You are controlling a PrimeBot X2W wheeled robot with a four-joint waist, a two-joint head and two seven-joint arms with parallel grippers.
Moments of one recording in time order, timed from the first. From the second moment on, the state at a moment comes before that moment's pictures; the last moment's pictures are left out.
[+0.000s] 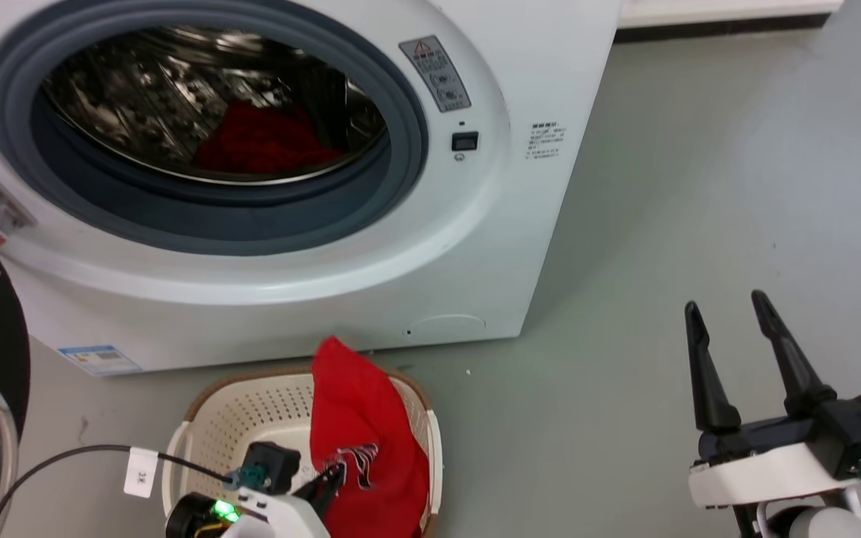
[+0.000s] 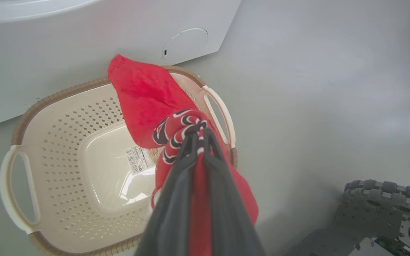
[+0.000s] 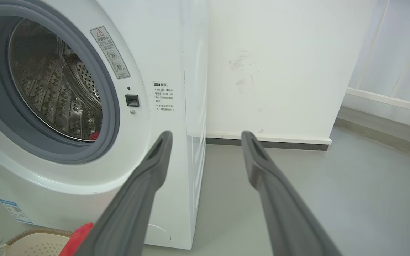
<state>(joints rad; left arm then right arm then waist) -0.38 0.41 -1.03 0.69 -0.89 -0.04 -0.22 -0.01 -0.05 0.02 -0.03 0.03 0.13 -0.26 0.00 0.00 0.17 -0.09</state>
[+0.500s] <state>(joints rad) -0.62 0.29 -0.95 1.10 -0.90 -0.10 -0.26 -0.16 -0.05 0.00 -0.08 0.04 0.13 -0.26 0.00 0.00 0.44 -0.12</state>
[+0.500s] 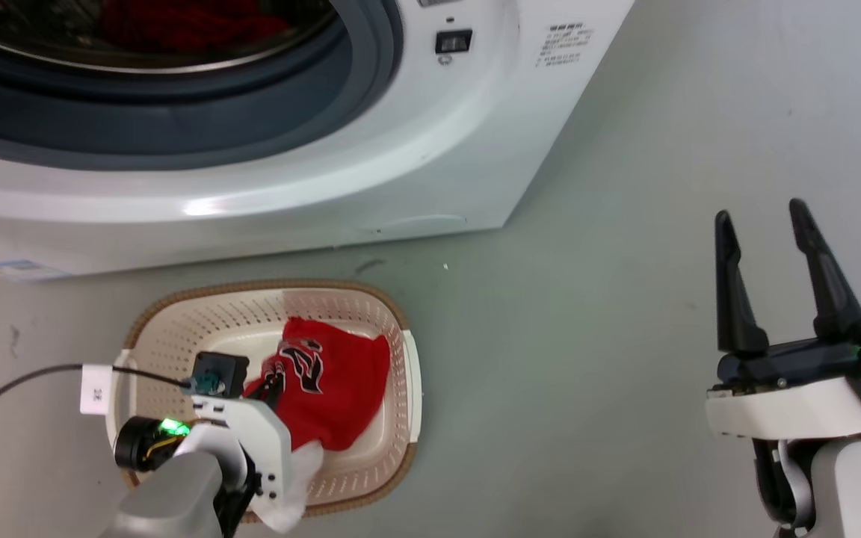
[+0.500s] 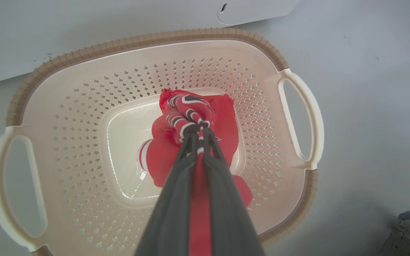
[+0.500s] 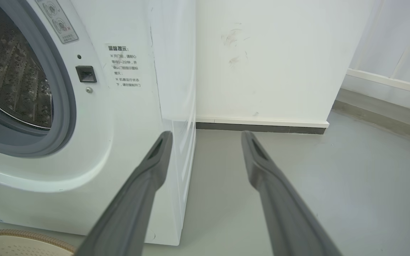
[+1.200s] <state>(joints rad) -0.77 0.25 -0.95 1.28 -0.91 -0.08 -0.19 -0.26 -0.05 -0.03 -0.09 0.07 0.13 -0.26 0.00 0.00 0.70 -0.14</state>
